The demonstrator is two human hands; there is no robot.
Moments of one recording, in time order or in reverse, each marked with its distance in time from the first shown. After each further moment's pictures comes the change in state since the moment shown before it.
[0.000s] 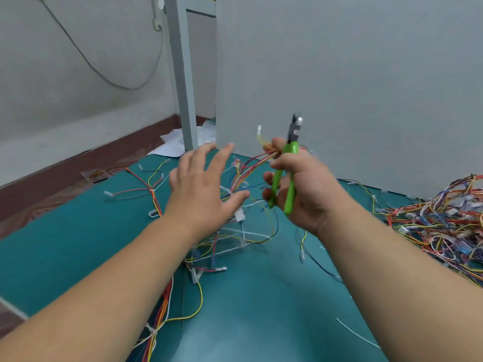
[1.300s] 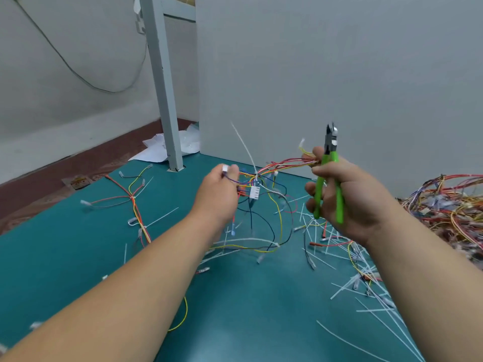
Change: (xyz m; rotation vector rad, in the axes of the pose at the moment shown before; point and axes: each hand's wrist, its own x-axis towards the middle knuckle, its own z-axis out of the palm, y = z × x) left_hand 0.021 0.065 0.024 -0.987 -0.113 -0.523; right_hand -0.017 -0.033 -0.089 -0.109 0.141 -0.019
